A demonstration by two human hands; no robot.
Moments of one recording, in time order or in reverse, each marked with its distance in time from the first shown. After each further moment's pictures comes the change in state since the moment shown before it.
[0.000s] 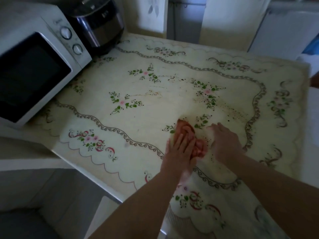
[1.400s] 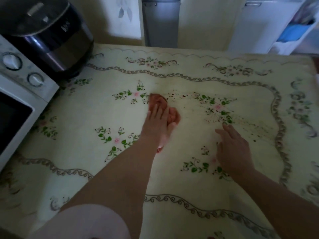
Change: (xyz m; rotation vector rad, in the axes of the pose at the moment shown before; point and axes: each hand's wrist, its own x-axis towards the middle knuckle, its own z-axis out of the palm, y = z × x) left_hand 0.194 -0.179 -0.072 0.100 0.099 0.101; right_hand 0.102 -0.053 0.023 0.068 0.167 0.389
